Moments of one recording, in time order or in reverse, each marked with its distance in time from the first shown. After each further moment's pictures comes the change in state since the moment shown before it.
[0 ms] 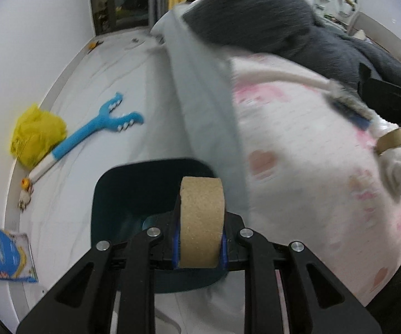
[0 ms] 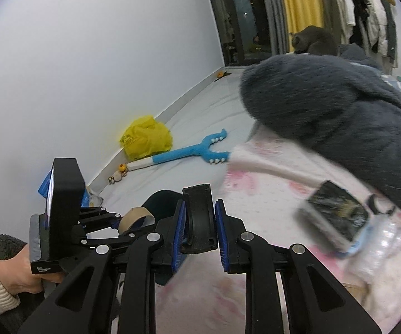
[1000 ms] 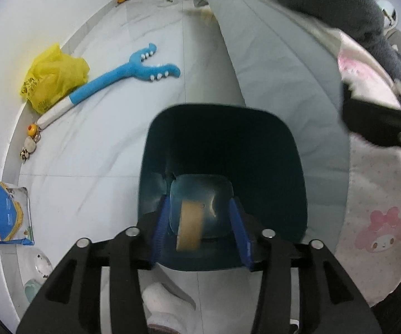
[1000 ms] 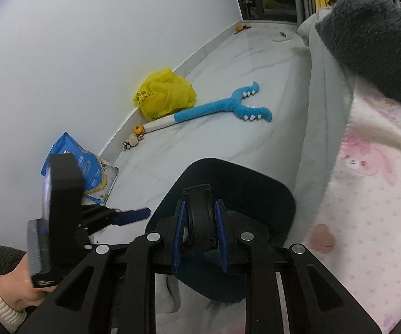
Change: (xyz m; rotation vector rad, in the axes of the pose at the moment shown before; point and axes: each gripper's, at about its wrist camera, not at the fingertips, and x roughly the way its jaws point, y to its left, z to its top) left arm 0.028 0.105 -0.043 -0.160 0.135 0.009; right arm 0.137 0.074 -0.001 0.034 0.244 0.077
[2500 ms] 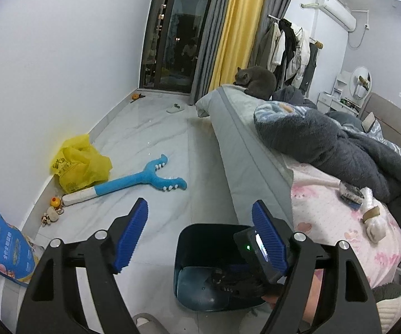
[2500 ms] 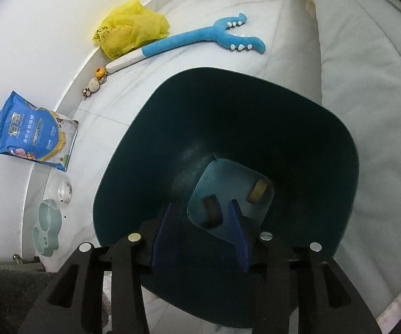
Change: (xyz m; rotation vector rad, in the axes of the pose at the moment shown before) left arm -0.168 0.022 0.012 -0.025 -0.556 -0.023; right arm 0.136 0.012 -0.041 0.046 0.294 -0.154
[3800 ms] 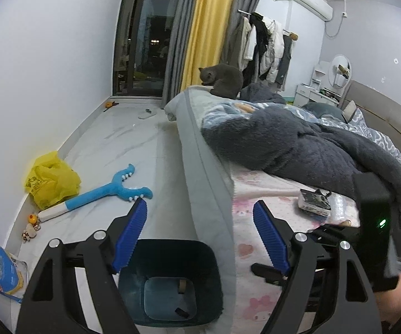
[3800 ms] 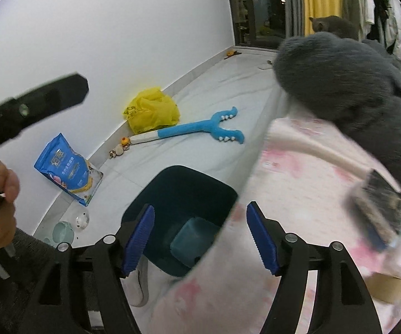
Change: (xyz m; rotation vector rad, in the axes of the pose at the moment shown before) left arm 0.026 -0.119 0.025 0.084 0.007 -0.085; right arm -0.222 -0.083 -0.057 -0.105 -0.424 0.038
